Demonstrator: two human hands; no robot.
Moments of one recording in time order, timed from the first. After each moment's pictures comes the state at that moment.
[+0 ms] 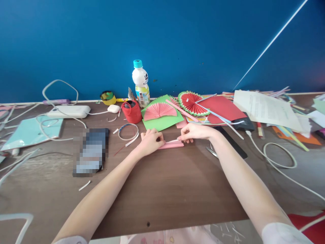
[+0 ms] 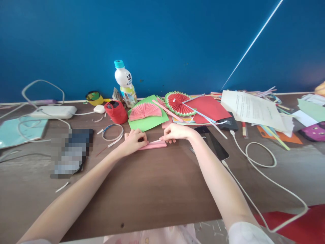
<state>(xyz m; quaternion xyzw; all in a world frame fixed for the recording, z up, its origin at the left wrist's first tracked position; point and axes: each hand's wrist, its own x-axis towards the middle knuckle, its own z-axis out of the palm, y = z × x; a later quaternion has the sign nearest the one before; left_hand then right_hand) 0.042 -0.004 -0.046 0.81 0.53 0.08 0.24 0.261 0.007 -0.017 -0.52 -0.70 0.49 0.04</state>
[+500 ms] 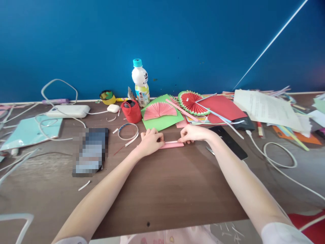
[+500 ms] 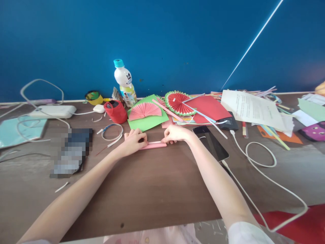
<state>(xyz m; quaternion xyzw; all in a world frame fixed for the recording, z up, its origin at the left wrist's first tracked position) 0.044 -0.006 -0.043 0.82 0.53 0.05 0.23 0.255 0.007 -0.022 -0.56 -0.71 0.43 -0.02</state>
